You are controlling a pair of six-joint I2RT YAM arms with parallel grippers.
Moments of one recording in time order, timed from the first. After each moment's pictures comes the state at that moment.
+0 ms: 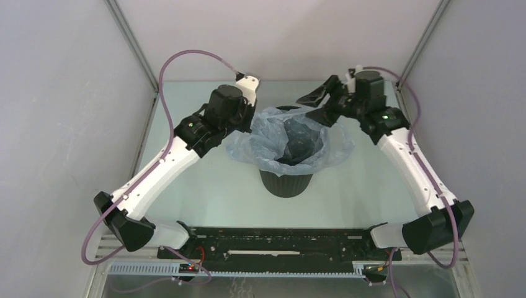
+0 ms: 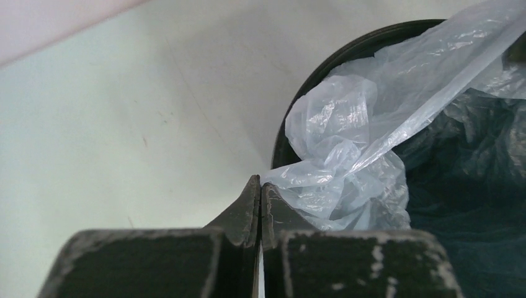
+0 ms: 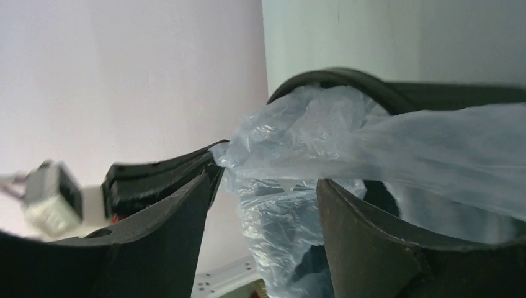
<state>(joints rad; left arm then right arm) -0.72 1.36 1.51 -0.63 -0.26 -0.05 0.37 1.38 1.43 -0.52 -0.41 1.17</state>
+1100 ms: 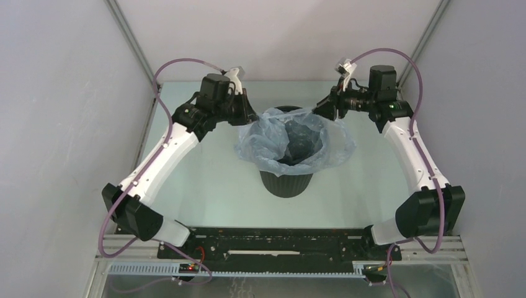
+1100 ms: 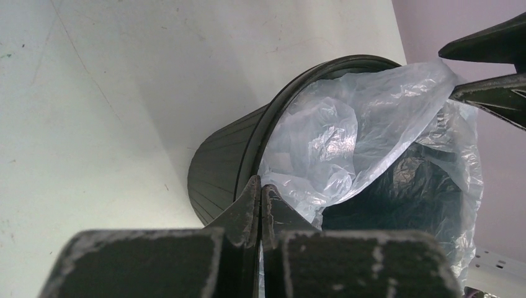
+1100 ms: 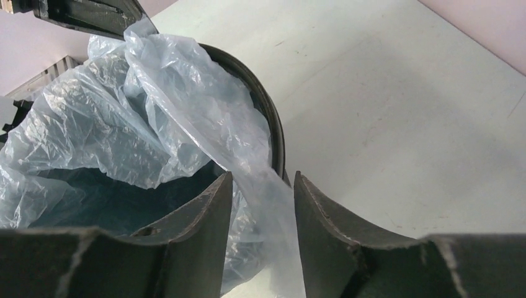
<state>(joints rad) -0.51 1.45 1.54 -0.67 0.18 -0.47 0.12 1.45 1.44 -0.48 -0.93 -0.18</state>
